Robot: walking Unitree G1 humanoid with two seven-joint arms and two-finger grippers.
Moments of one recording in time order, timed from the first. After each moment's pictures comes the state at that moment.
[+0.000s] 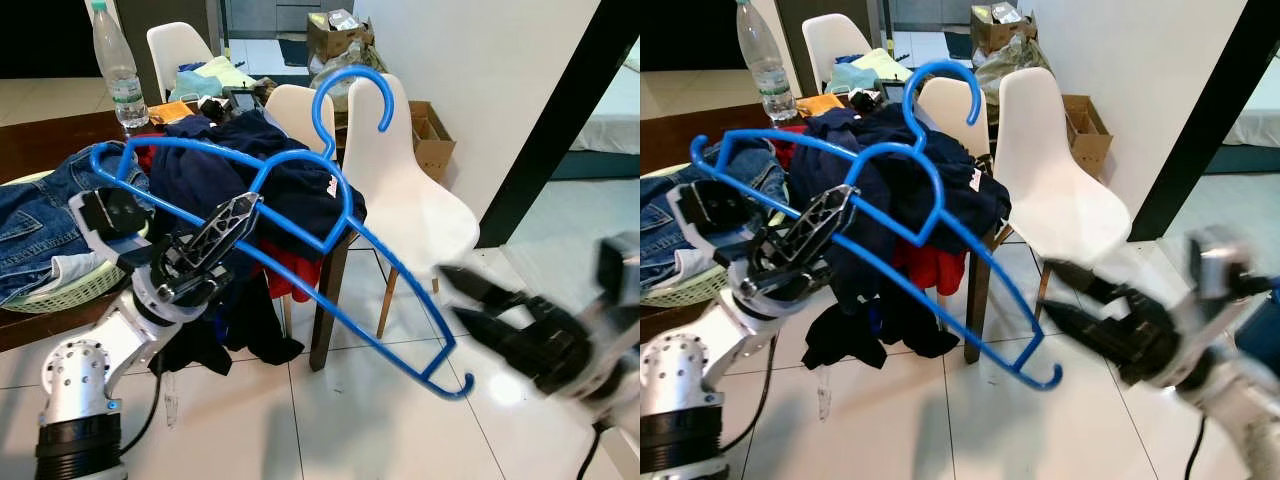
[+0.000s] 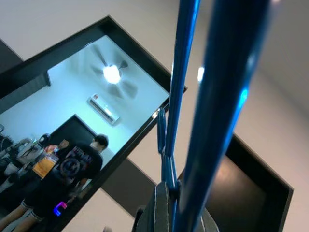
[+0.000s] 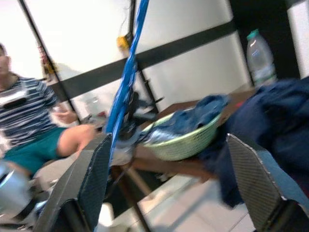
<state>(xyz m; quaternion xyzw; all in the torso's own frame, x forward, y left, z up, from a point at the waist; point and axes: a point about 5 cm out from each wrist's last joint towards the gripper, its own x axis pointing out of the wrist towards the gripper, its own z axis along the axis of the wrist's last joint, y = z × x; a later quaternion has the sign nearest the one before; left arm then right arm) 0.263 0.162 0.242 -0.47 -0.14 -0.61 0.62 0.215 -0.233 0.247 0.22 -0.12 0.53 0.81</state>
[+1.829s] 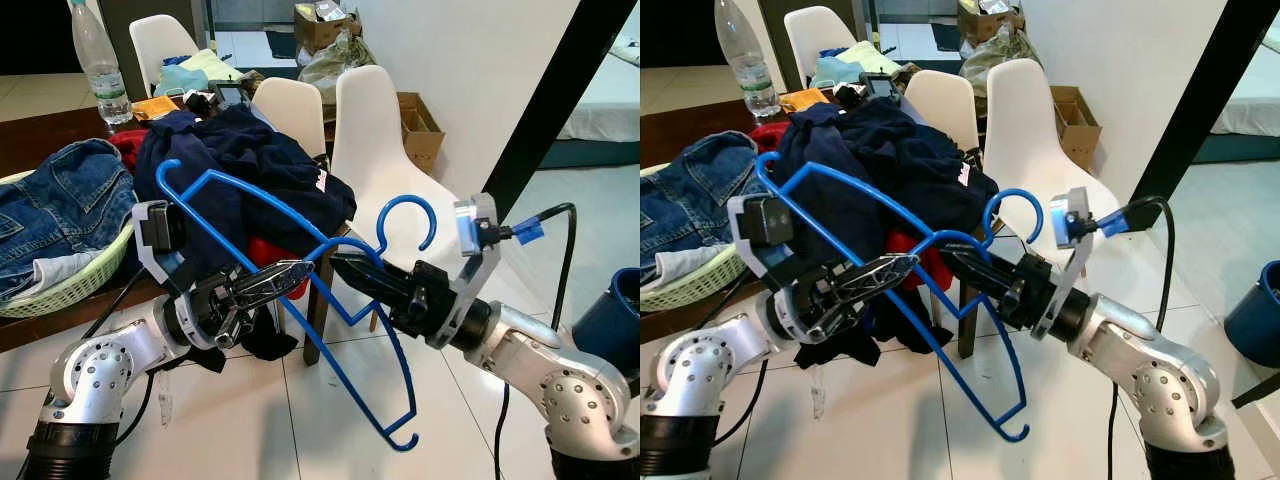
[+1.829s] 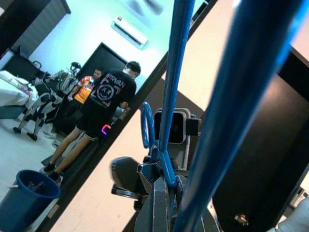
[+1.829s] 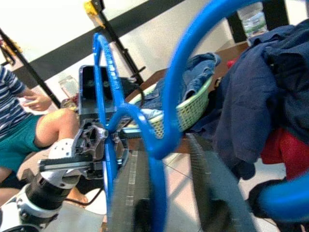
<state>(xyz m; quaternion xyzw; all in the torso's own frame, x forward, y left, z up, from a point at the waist) 0.264 0.137 0.216 -0.31 -0.05 -0.64 0.70 0.257 -0.132 0.229 0.23 0.00 0.49 0.84</state>
